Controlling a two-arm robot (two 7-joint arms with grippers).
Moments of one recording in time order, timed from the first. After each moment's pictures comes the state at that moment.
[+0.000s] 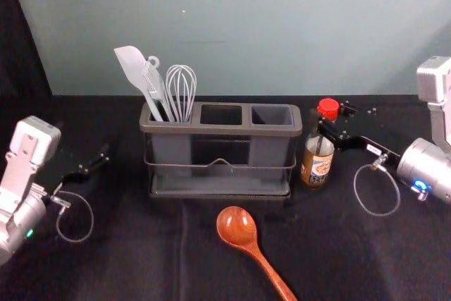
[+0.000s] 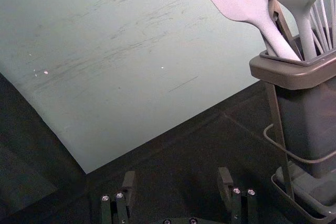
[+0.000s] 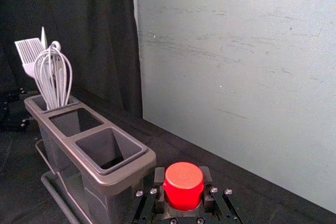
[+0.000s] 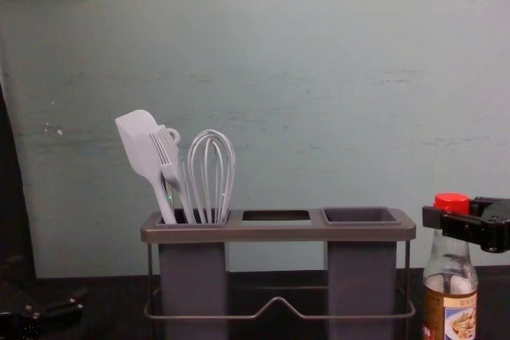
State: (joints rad) left arm -0.20 0.60 0.45 -1.41 -0.25 -0.12 0.03; right arm 0.36 0.51 -0.33 -1.33 0.47 -0.03 0.55
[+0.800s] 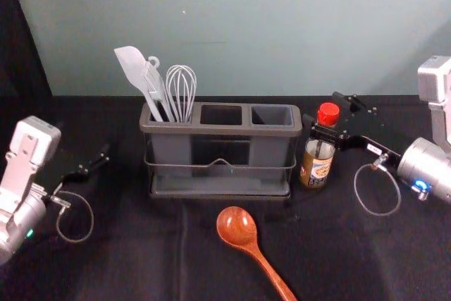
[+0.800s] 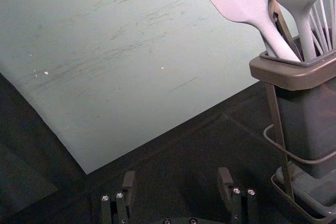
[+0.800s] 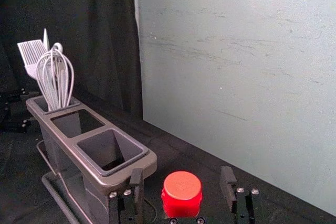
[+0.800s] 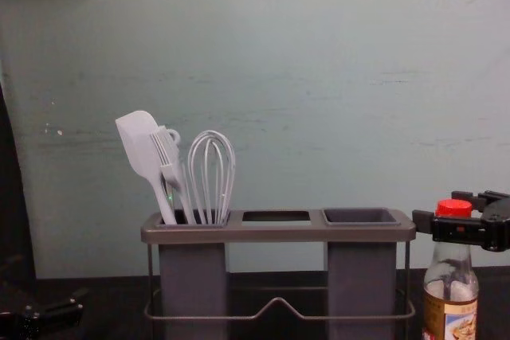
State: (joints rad) left arm -0.20 0.60 0.45 -1.41 -0.25 -0.12 0.03; right arm 0.36 0.52 -0.32 -1.33 0.47 -0.03 0.55
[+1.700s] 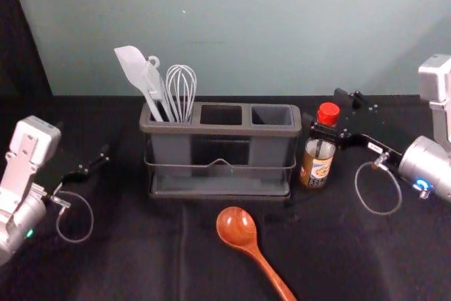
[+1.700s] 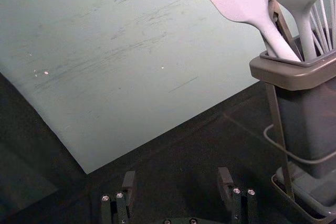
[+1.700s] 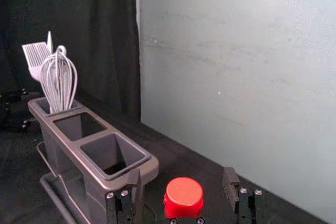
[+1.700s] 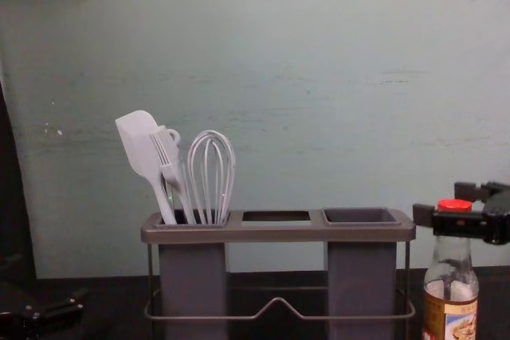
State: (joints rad) left arm -0.20 0.60 0.45 -1.41 -0.25 -0.12 0.03; right arm 0.35 0.53 -0.32 -1.36 0.45 -0.04 0.54
